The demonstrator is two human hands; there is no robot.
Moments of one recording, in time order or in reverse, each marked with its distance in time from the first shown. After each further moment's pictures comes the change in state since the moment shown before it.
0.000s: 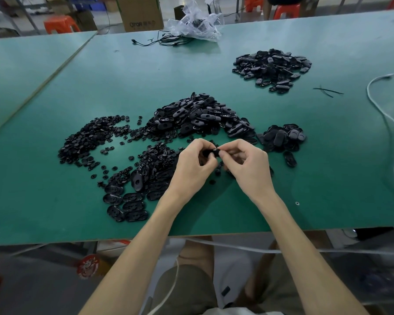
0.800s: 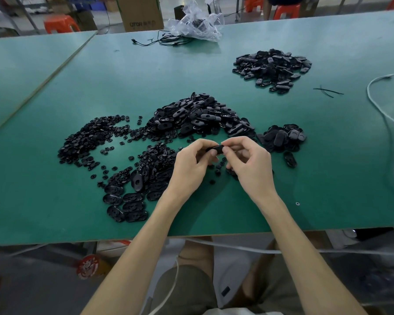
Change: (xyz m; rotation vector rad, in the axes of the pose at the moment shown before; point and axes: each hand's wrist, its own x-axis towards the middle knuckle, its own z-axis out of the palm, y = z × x) left_hand 0.004 -0.006 -0.001 -0.103 0.003 0.052; right_hand 0.000 -0.004 -0.001 0.063 0.047 -0.008
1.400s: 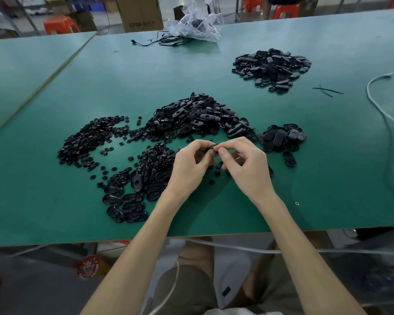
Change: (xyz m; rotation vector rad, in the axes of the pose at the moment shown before) left_hand -0.001 0.005 -0.001 -0.012 0.015 -0.073; right_hand -0.001 0.002 0.002 -0.098 -0.043 -0.110
